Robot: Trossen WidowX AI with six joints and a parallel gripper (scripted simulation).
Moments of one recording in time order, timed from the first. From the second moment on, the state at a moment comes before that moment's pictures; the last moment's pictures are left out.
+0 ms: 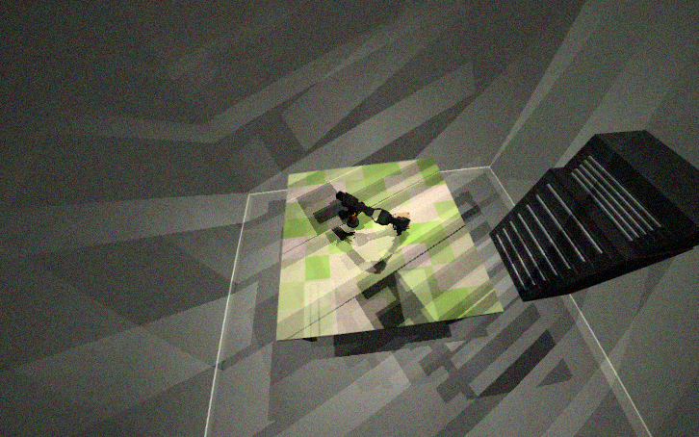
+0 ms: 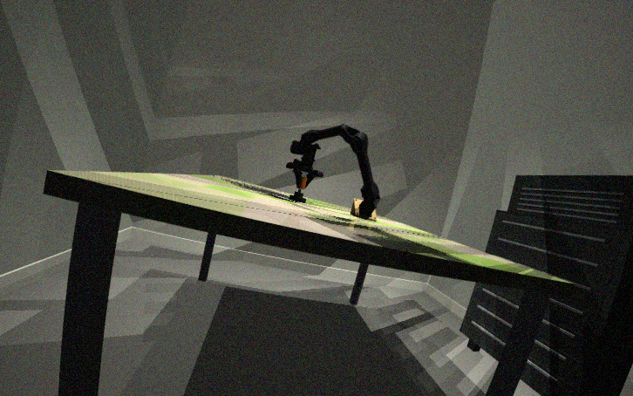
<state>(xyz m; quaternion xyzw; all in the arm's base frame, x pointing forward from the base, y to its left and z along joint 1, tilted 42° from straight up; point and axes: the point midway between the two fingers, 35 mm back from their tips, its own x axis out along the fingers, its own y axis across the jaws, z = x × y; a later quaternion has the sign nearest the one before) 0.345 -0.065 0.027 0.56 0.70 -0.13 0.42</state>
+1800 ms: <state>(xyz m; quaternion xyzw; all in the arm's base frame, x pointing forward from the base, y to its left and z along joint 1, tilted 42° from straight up) 0.347 -0.065 0.029 0.48 0.71 -0.01 0.52</state>
